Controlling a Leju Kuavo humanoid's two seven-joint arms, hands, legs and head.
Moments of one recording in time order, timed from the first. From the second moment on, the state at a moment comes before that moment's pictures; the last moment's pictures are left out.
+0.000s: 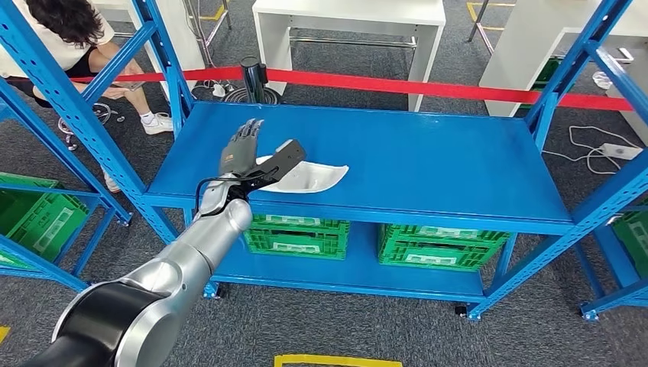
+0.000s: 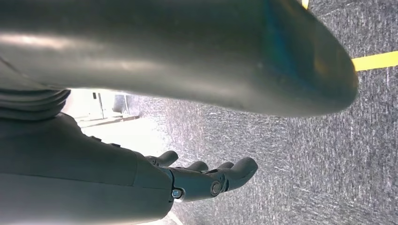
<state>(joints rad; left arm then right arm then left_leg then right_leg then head) -0.88 -0.20 -0.08 -0.37 -1.02 0.43 -0.19 -0.09 0.14 -1.09 -0.20 1.31 -0.03 0.18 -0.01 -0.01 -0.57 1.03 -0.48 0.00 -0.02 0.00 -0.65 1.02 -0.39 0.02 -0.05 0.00</state>
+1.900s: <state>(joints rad) -1.02 0.14 -0.60 -0.82 -0.76 -0.62 -0.51 -0.09 0.14 -1.12 -0.20 1.26 -0.05 0.18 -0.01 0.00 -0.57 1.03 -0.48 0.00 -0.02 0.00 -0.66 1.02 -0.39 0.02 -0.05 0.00</state>
